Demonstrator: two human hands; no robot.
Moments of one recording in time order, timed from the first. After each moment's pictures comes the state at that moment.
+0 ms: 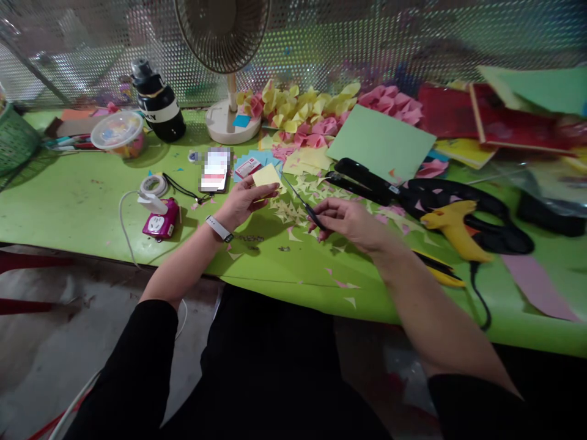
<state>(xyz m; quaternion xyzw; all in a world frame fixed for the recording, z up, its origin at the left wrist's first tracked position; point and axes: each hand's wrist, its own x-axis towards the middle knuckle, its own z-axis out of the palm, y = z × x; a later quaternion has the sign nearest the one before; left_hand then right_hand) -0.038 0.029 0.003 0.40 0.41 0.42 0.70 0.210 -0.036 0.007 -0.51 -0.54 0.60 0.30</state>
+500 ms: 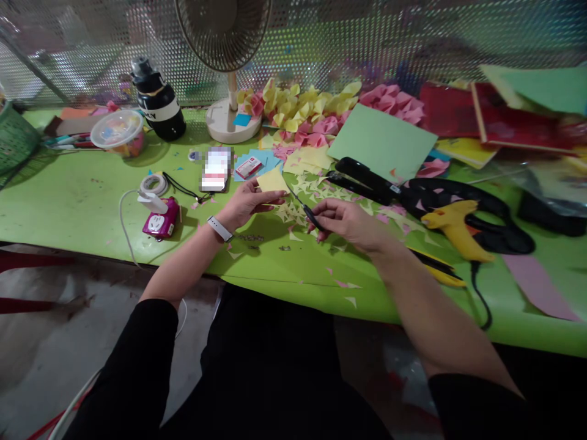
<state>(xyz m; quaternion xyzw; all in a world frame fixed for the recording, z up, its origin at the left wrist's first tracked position) -0.036 0.023 0.007 0.46 0.41 0.38 0.69 0.207 -0.037 0.008 -0.52 -0.55 0.59 0.29</state>
